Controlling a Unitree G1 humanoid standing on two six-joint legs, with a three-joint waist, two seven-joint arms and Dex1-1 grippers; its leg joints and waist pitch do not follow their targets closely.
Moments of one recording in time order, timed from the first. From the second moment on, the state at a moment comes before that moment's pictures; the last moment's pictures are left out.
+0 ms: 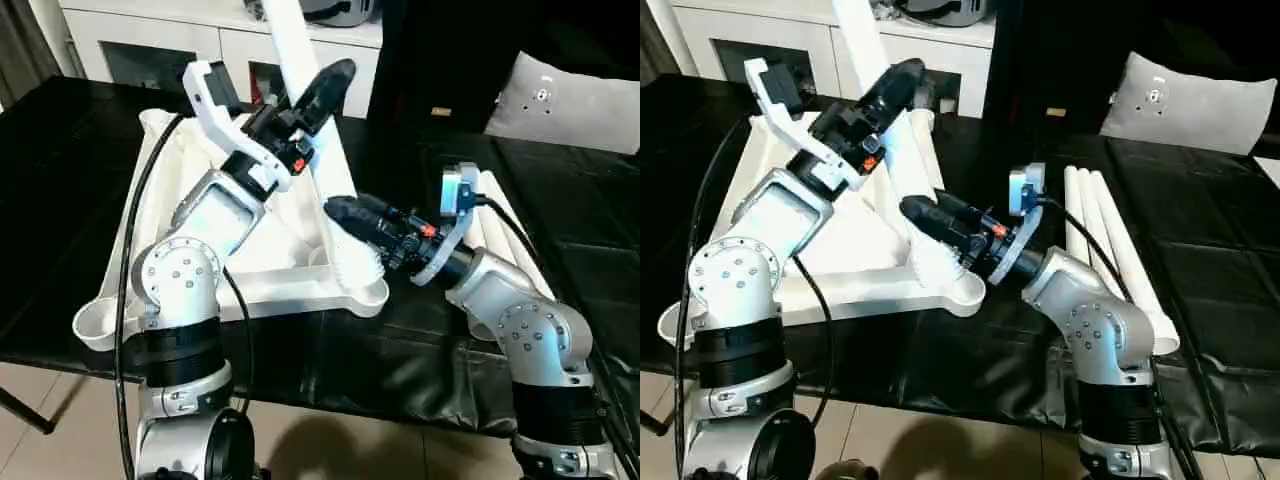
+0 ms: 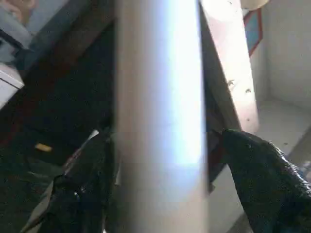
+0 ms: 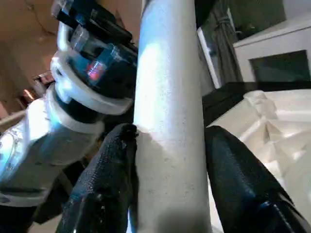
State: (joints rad) left arm -0.69 -0.10 0.30 -0.11 -0.82 0.73 -0.26; right arm -0.42 -0.12 -0.08 -0.09 0.68 0.68 0.77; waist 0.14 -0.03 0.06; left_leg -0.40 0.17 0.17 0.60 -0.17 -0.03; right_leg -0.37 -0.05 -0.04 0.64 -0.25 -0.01
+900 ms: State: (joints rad) left arm -0.64 0.06 0.11 -0.16 -0.69 0.66 -0.32; right arm -0.42 -0.17 -0.02 -0.04 0.62 0.64 0.76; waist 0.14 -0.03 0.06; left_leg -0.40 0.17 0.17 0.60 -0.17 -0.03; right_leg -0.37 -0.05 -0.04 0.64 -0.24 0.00
